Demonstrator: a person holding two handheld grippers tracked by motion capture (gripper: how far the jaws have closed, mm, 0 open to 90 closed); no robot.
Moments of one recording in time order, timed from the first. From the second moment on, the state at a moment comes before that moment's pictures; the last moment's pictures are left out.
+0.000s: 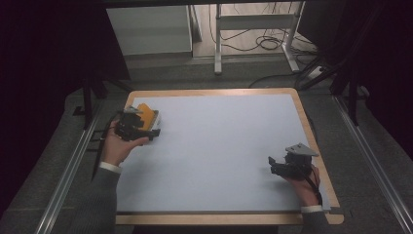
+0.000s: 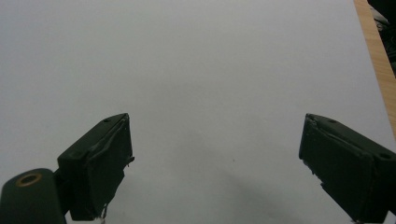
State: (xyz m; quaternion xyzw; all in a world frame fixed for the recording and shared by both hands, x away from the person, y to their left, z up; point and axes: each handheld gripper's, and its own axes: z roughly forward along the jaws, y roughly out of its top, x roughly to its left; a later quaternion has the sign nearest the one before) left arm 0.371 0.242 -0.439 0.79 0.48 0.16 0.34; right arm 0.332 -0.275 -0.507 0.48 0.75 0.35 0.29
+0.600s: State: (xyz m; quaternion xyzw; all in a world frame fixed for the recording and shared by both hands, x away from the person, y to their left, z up) left arm 0.316 0.237 -0.509 0.77 0.49 0.12 0.38; right arm 0.331 -0.273 -0.507 0.47 0.75 0.35 0.30
